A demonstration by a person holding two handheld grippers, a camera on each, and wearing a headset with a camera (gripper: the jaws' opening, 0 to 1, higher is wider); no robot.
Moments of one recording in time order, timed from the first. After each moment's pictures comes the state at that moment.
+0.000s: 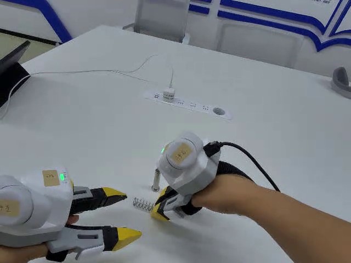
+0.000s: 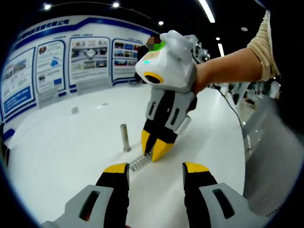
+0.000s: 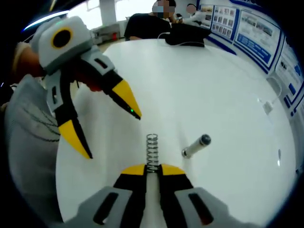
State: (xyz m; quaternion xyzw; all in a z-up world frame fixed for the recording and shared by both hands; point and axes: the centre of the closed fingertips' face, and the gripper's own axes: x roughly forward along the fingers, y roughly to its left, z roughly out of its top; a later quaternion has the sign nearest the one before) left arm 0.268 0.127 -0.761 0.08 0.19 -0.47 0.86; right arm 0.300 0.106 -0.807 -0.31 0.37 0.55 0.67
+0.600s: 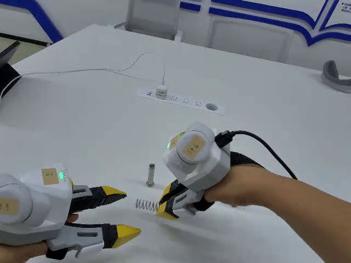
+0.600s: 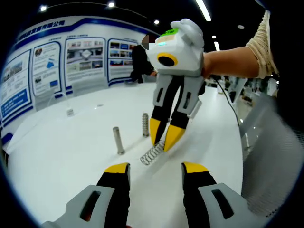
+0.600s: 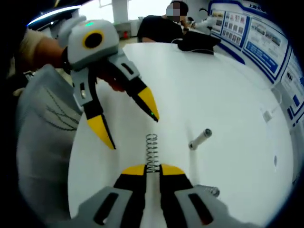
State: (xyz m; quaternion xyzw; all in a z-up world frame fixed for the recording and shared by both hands) left arm 0.263 0.114 -0.759 0.09 0.18 -0.49 0.85; right arm 0.273 0.085 -0.778 -0.33 0.35 0.59 0.65
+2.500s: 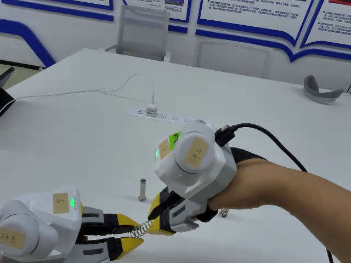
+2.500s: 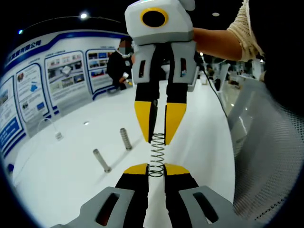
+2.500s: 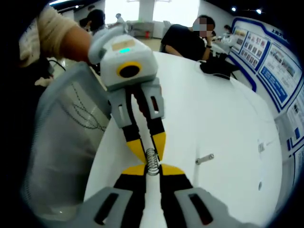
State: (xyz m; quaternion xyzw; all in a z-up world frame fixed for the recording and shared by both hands) left arm 0.240 0.087 -0.745 0.16 0.14 -0.54 0.82; right arm 0.231 0.096 -0.719 -0.38 0.29 0.64 0.61
